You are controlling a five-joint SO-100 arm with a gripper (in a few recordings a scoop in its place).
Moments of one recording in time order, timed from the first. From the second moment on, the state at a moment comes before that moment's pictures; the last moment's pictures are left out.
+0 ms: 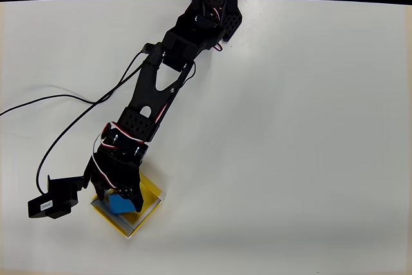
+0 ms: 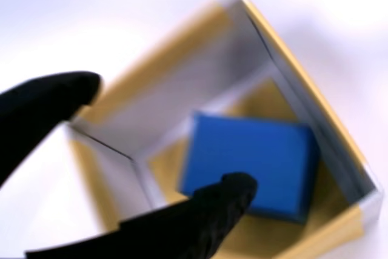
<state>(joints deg) 22.1 64.2 59.2 46.5 -101.5</state>
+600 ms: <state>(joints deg) 11.0 117.9 104.6 41.8 -103.3</state>
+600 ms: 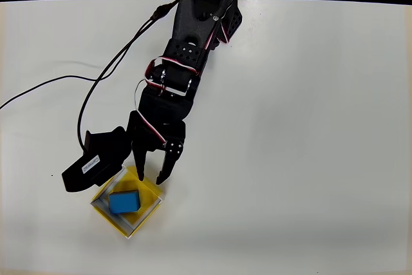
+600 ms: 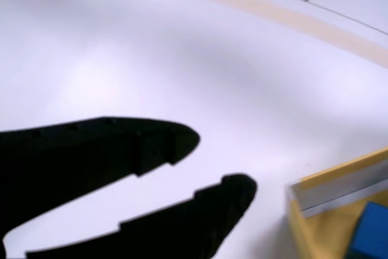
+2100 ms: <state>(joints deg) -4.0 189.9 178.5 62.1 -97.5</state>
